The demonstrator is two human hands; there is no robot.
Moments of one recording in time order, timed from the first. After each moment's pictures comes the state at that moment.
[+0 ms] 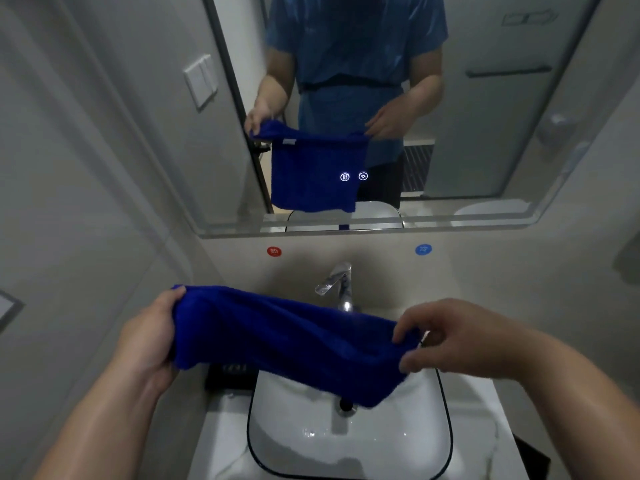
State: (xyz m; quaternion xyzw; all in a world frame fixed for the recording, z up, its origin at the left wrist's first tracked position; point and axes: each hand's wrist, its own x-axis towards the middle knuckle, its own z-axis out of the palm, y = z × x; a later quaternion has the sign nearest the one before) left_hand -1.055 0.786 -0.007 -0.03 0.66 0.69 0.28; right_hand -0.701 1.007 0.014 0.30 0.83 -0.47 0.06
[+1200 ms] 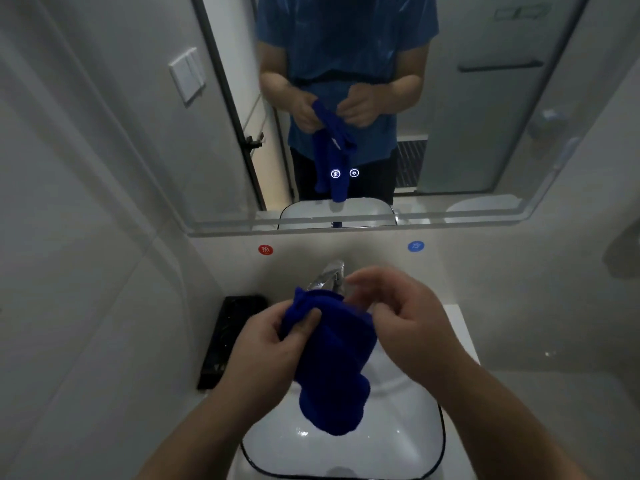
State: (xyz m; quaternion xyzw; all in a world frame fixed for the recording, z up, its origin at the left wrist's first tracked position) left_hand -0.917 0.828 0.008 0.37 0.66 0.53 0.38; right_hand -0.751 0.958 0.011 0.28 0.74 -0.53 -0.30
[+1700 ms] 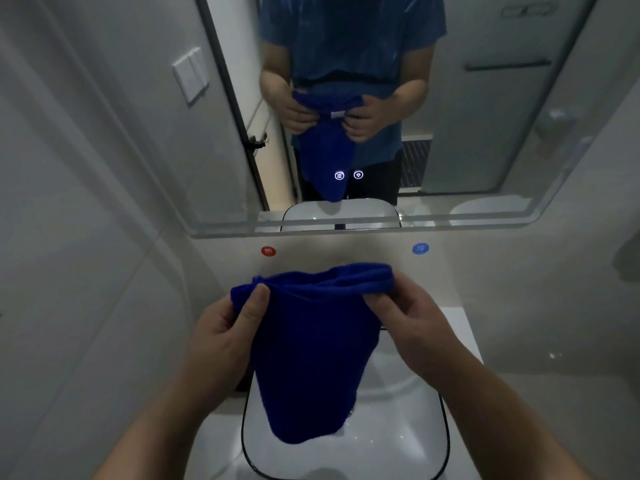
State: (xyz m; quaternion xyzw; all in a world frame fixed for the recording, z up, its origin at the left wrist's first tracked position) left_hand -0.953 0.812 0.031 0.33 0.67 0.58 0.33; right_hand -0.757 0.968 0.001 0.23 0.65 -0.66 -0.30
